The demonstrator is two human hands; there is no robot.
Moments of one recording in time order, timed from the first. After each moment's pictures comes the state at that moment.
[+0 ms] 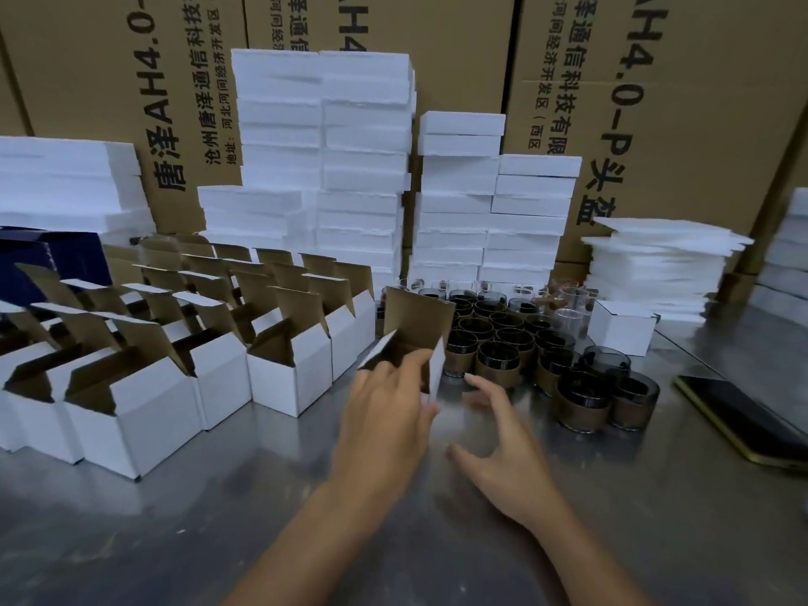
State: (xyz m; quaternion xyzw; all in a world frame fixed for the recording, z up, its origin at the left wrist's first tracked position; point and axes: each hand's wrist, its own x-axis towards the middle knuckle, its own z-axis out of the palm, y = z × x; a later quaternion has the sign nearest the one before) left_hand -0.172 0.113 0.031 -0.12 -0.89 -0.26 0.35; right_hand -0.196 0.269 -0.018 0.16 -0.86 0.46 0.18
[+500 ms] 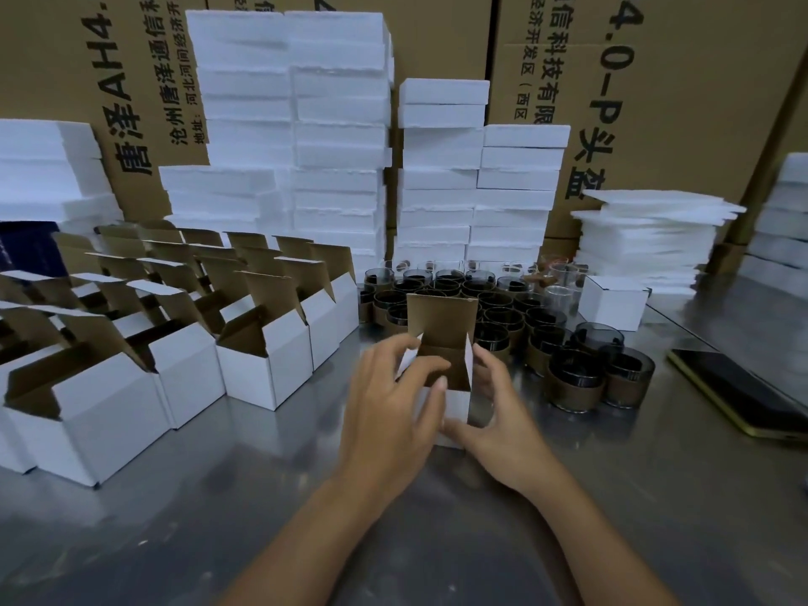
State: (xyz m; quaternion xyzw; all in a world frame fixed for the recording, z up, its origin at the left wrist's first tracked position) left_hand -0.199 0.128 0.002 -0.20 -0.83 -0.31 0.43; right_hand -0.216 0.278 -0.020 0.16 -0.78 0.59 0.11
